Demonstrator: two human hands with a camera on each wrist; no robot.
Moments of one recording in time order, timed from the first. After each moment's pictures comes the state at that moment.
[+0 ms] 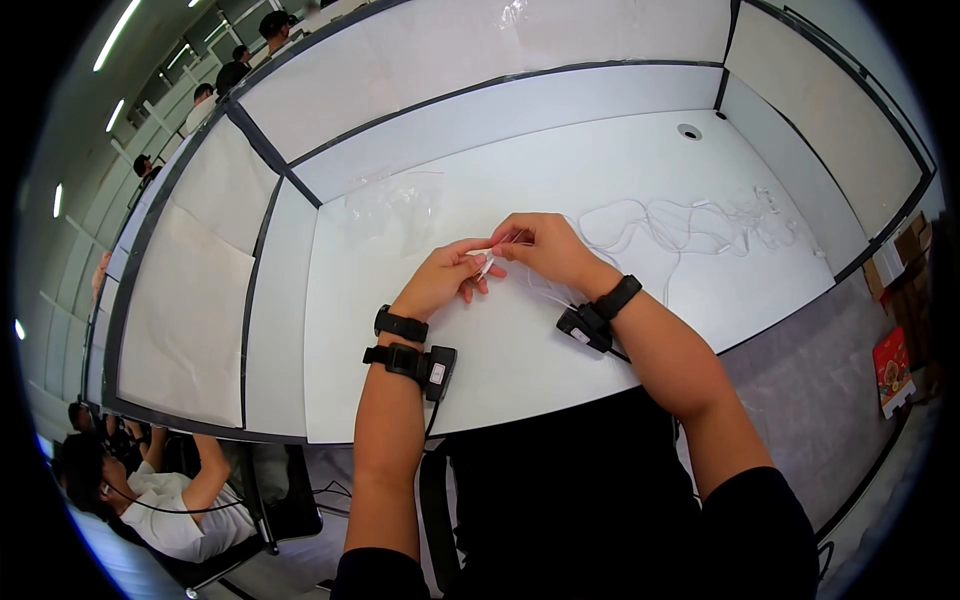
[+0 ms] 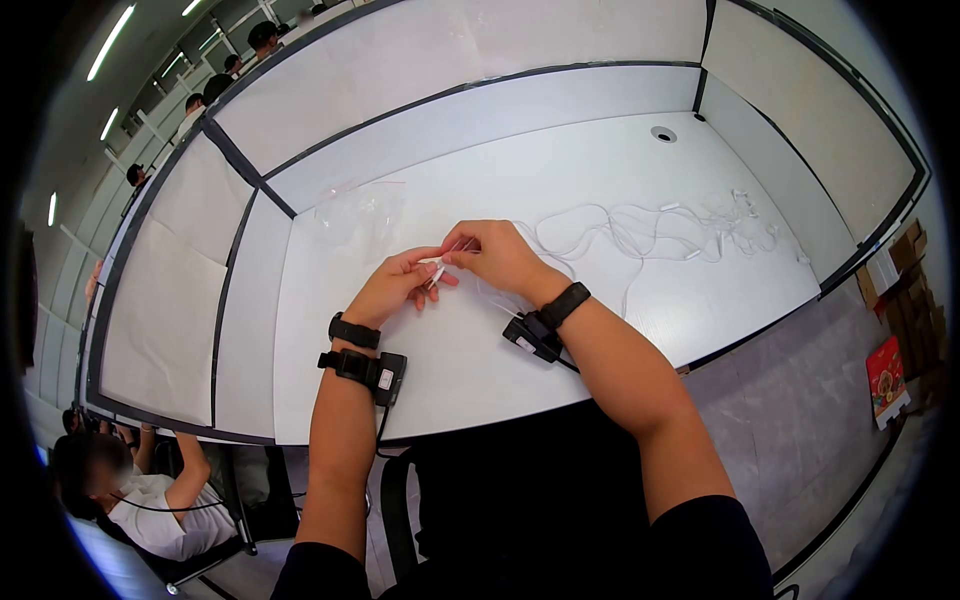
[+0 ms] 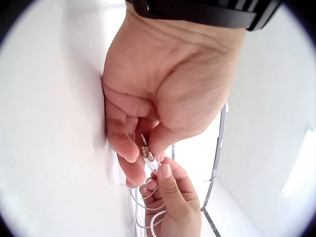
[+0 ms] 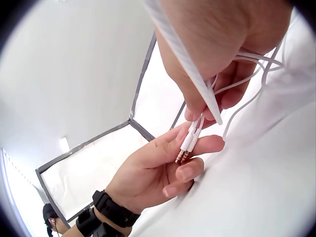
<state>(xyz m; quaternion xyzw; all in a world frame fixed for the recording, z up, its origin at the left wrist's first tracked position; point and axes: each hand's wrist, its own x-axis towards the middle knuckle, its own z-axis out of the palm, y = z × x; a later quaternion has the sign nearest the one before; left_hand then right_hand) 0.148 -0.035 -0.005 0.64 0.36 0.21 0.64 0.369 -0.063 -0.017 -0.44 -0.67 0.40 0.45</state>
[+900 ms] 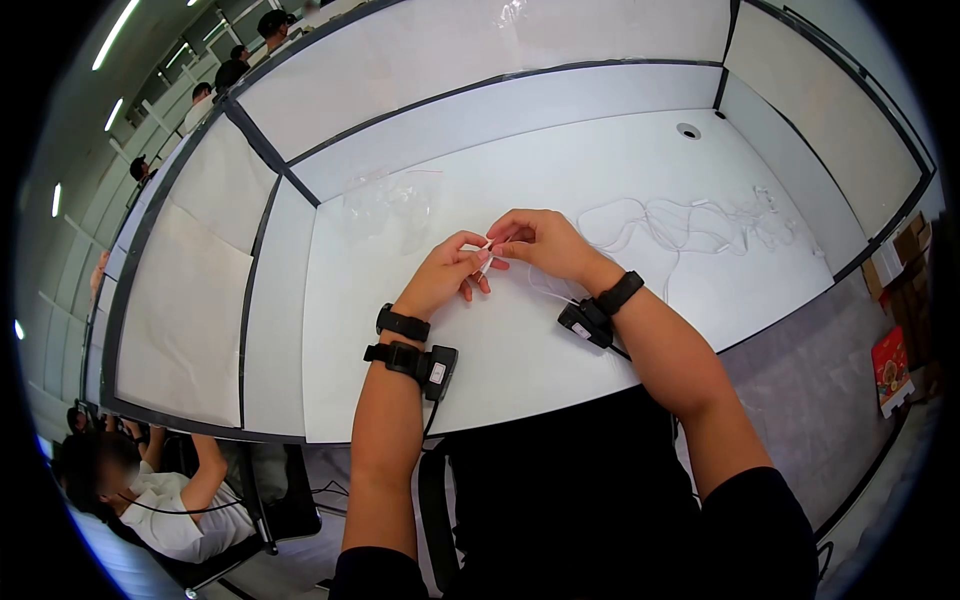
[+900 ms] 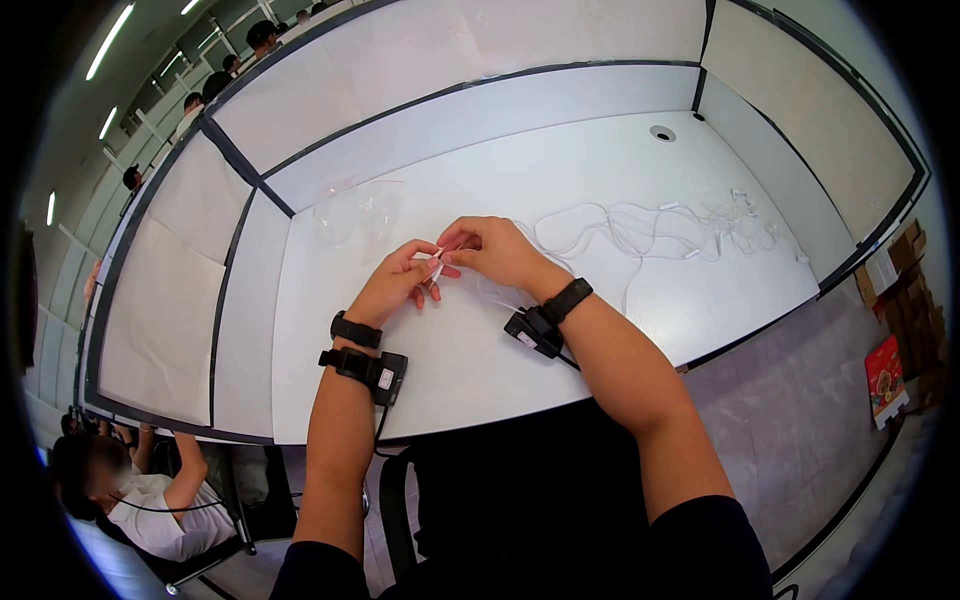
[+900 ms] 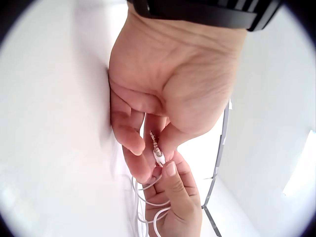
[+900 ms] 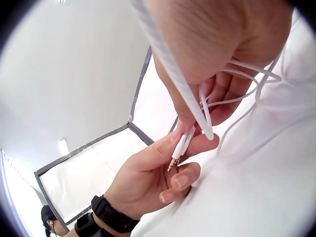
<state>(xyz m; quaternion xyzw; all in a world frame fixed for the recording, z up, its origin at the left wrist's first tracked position) 0.149 -0.031 -0.013 0.65 0.36 0.23 0.63 0.374 -0.060 -0.015 -0.41 -0.65 0.47 0.43</state>
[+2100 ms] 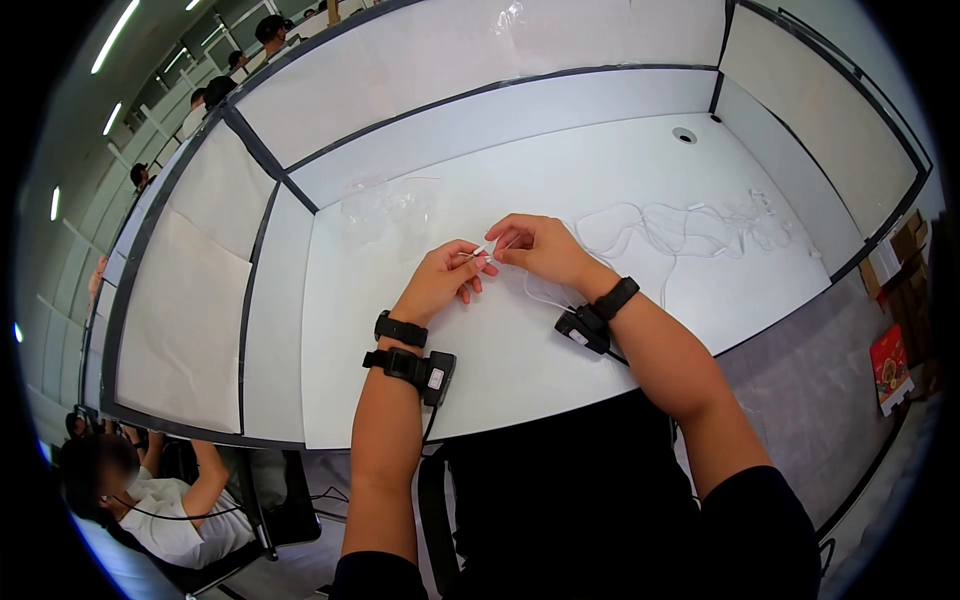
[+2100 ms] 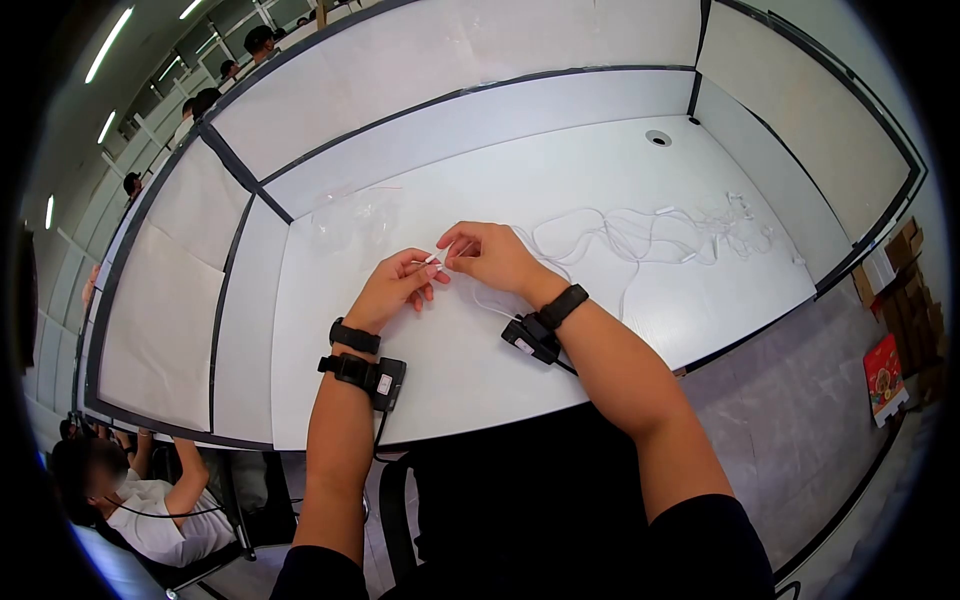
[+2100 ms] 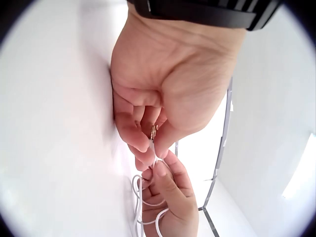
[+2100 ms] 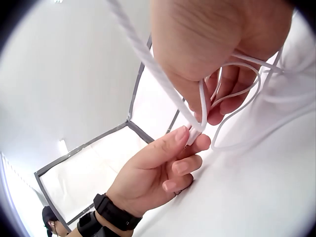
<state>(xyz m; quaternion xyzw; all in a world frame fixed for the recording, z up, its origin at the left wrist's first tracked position) 0.151 -0.033 -0.008 0.65 0.38 0.25 0.61 0.374 -0.059 -0.019 -0.44 -0.65 0.43 0.44</state>
